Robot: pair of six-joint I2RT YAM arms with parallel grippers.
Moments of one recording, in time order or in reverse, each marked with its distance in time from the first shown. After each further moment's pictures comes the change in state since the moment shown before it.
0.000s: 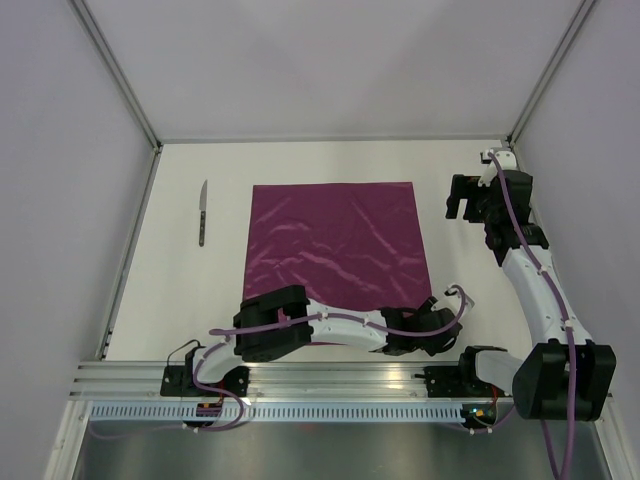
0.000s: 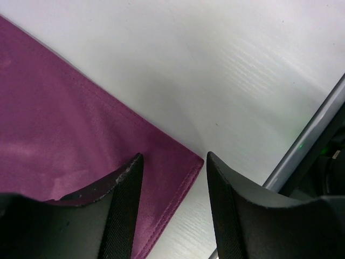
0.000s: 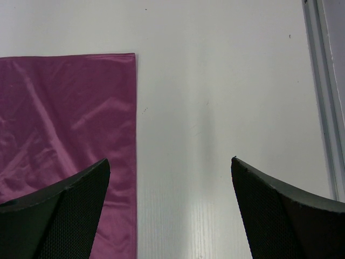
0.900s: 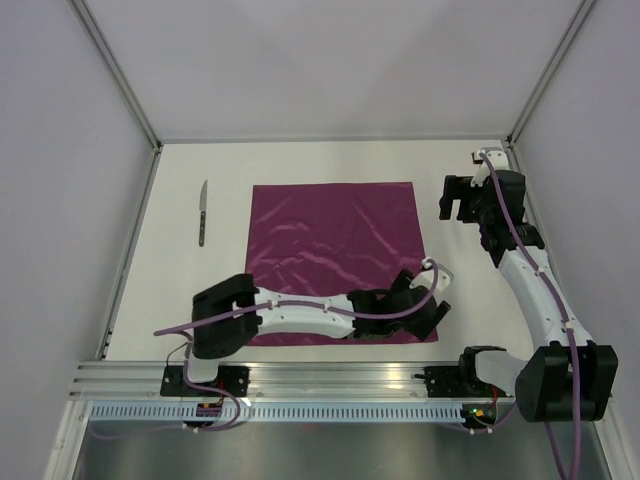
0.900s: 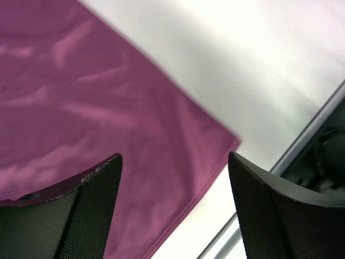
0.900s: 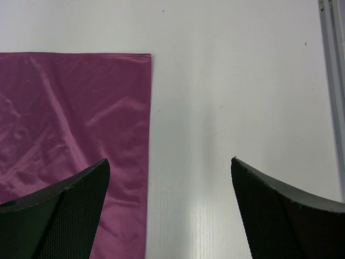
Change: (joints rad) left arm 0.066 -0.328 -0.220 -0.018 -0.059 -0.004; right arm 0.053 -0.005 0.000 0.001 0.007 0.002
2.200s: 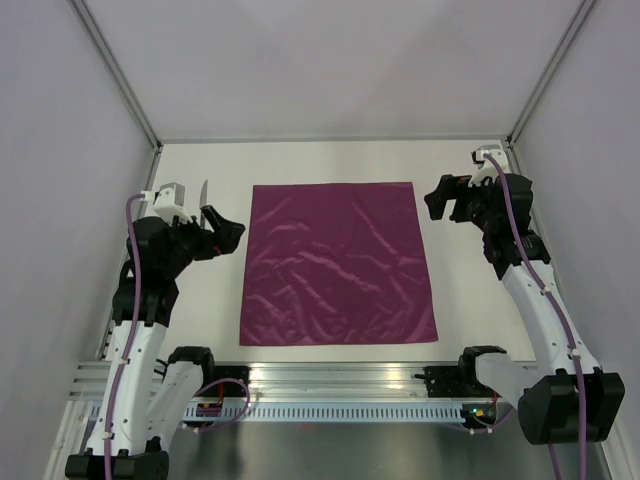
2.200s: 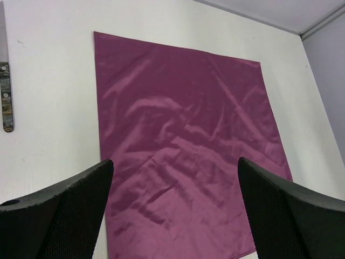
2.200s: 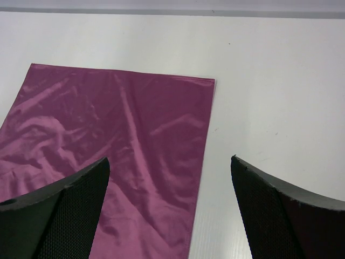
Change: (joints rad) left arm 1.353 -1.181 -0.488 -0.360 0.685 0.007; right arm 0.027 -0.103 -0.013 0.044 -0.204 0.087
